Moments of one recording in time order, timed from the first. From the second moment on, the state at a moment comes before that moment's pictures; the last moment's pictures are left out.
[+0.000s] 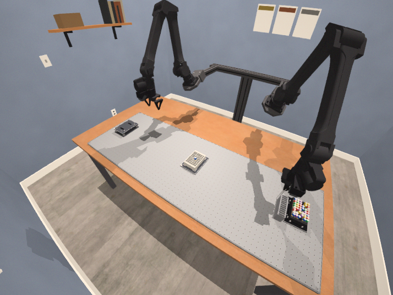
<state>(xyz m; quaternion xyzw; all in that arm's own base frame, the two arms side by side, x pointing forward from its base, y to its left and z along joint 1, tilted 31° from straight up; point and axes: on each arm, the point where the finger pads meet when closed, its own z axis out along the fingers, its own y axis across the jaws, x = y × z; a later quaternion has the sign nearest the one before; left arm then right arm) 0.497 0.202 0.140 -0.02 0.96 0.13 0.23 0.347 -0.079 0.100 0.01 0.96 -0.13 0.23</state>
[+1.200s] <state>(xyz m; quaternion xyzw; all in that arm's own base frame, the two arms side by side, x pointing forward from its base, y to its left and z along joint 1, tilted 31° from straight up) 0.494 0.253 0.155 -0.02 0.96 0.13 0.23 0.347 -0.079 0.100 0.01 0.96 -0.13 0.23</state>
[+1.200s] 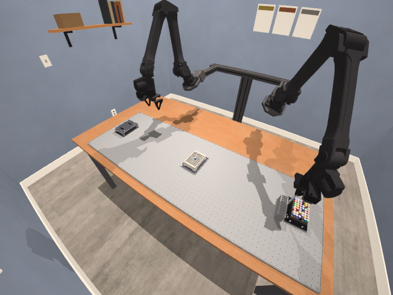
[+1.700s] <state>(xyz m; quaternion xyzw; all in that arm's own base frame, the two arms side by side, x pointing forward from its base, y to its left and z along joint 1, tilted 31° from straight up) 0.495 0.248 0.151 -0.01 0.97 0.13 0.23 0.347 -0.079 0.100 0.01 0.96 -0.13 0.23</state>
